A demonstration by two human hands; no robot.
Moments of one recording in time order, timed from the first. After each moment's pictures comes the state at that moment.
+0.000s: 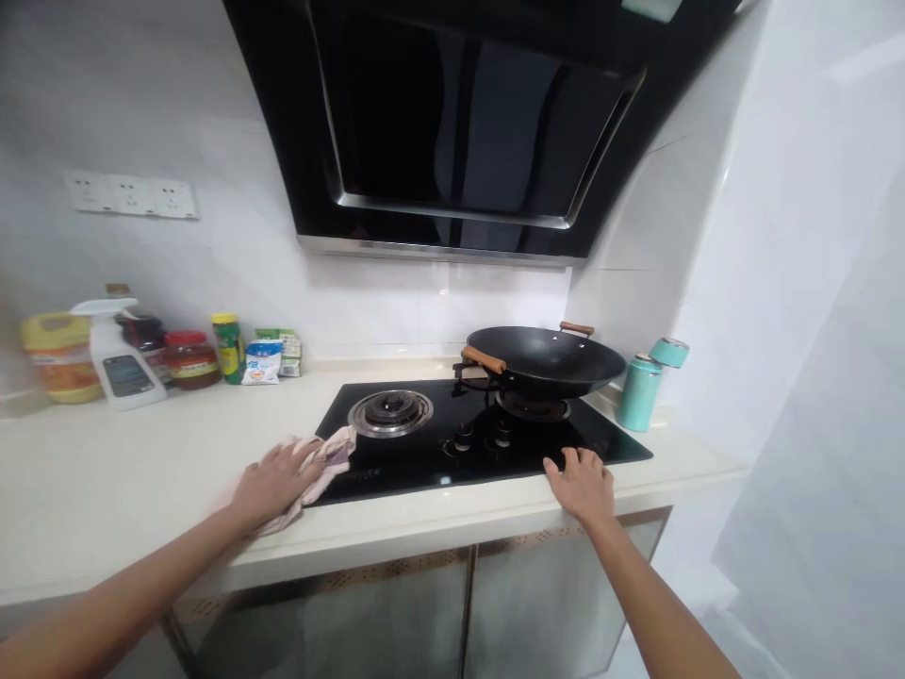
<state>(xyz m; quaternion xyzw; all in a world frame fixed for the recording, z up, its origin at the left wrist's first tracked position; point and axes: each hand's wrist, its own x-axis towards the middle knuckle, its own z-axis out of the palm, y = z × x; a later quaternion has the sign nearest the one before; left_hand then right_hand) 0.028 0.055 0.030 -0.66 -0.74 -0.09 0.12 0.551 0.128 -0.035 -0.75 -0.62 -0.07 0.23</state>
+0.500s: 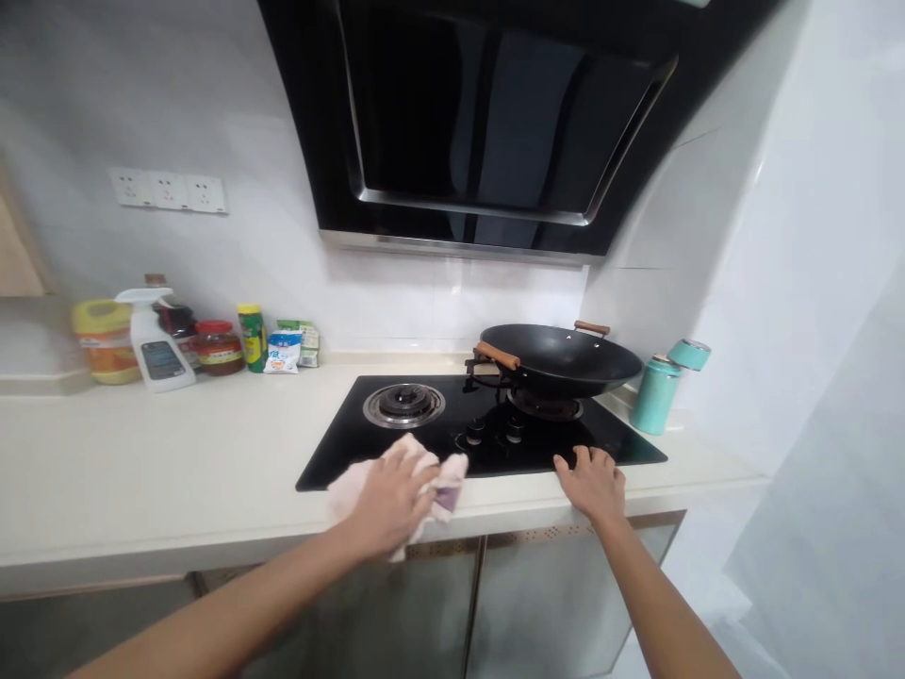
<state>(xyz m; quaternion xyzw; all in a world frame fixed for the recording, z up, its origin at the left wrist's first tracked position) 0.186 0.027 0.005 -0.81 -0.54 -0.18 0.11 0.553 0.133 -0.040 -0.76 -0.61 -0.06 0.23</state>
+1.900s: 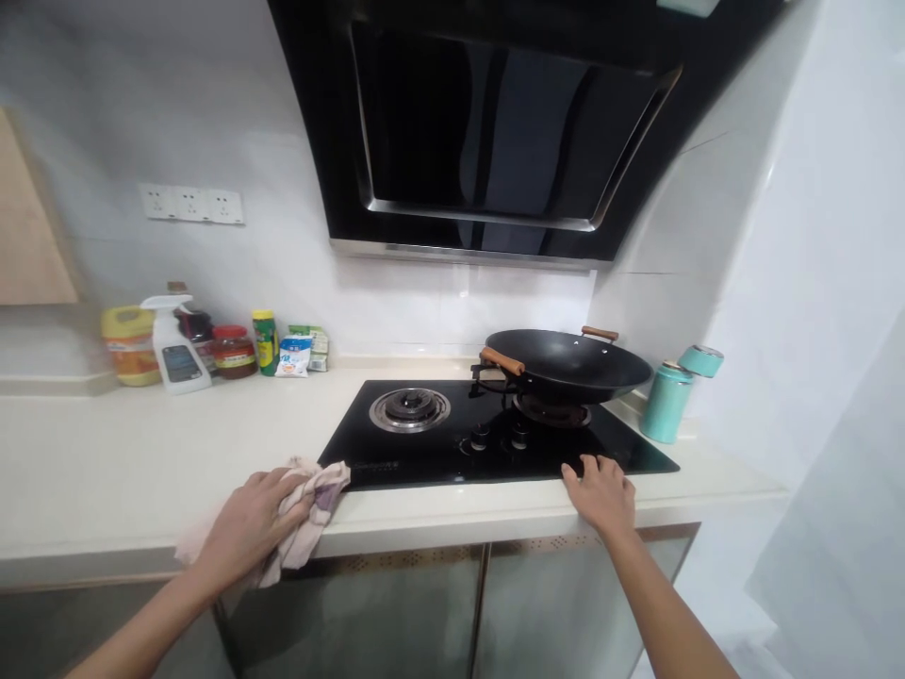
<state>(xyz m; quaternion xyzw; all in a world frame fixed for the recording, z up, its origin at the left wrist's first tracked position) 0.020 -0.031 0.009 -0.69 -0.66 -0.20 0.20 0.560 0.139 -0.054 -0.74 -0.62 -0.07 0.25</state>
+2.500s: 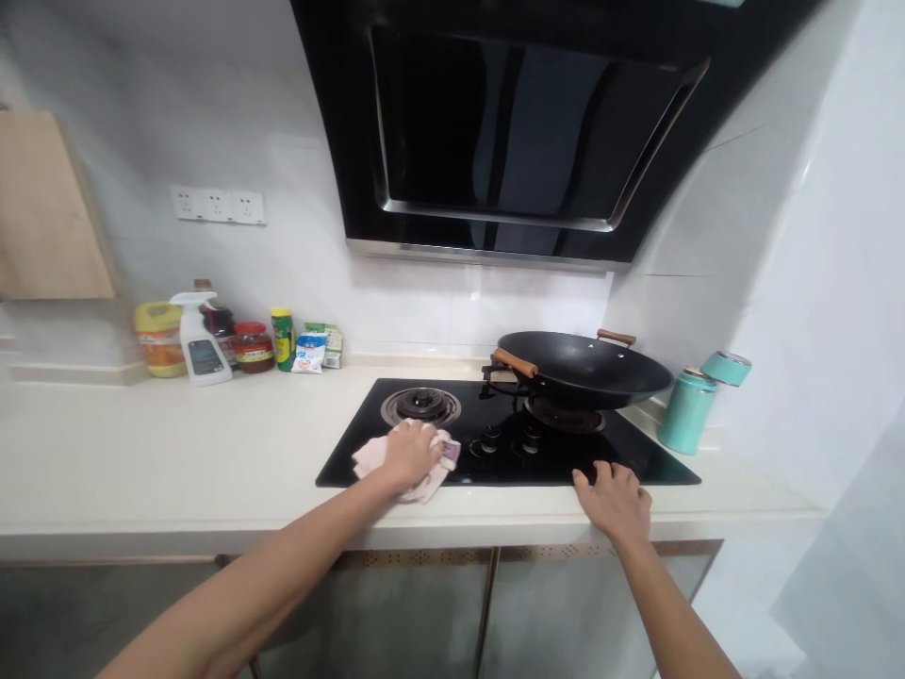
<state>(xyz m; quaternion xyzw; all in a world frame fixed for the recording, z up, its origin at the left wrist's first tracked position) 0.185 0.095 0.034 -0.71 -0.67 -0.16 0.11 0.556 0.139 -0.049 -0.76 -0.61 -0.05 0.24</state>
